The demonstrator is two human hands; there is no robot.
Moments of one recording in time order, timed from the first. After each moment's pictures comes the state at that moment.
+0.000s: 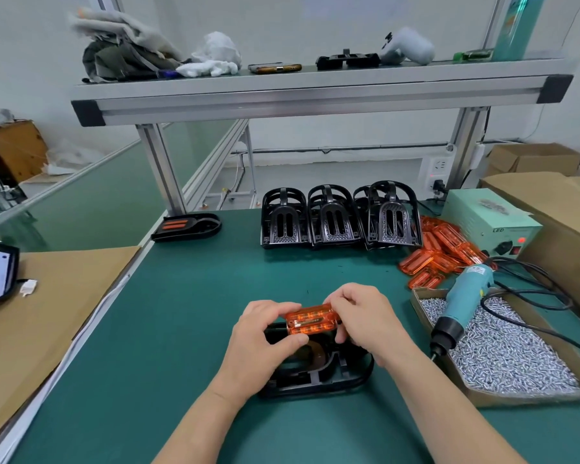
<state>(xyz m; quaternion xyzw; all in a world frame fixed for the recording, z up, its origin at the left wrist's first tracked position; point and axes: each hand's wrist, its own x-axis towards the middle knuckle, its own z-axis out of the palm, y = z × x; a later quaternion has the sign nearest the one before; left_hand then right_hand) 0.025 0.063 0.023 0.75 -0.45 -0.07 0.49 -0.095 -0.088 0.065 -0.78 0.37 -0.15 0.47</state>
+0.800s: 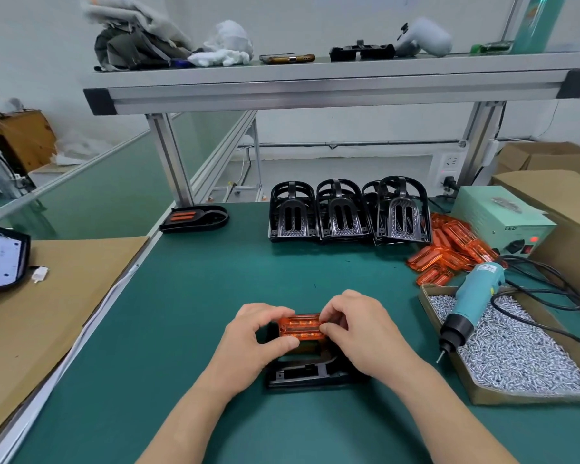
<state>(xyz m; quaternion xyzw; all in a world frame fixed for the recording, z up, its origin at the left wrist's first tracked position) 0.037 0.088 0.020 0.76 -0.41 -0.16 0.48 -0.103 -0.071 0.057 -0.92 0.25 -0.13 0.27</state>
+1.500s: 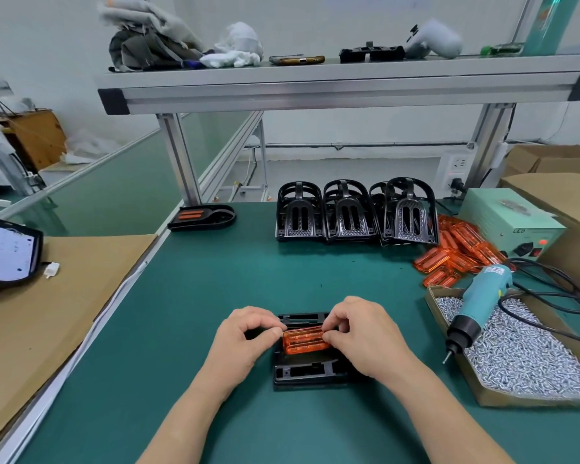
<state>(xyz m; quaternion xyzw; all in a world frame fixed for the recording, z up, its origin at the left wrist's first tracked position) 0.045 0.099 0.011 0.73 -0.35 -0.16 0.56 -0.099 -0.066 0.050 -0.92 0.28 -0.09 0.26</state>
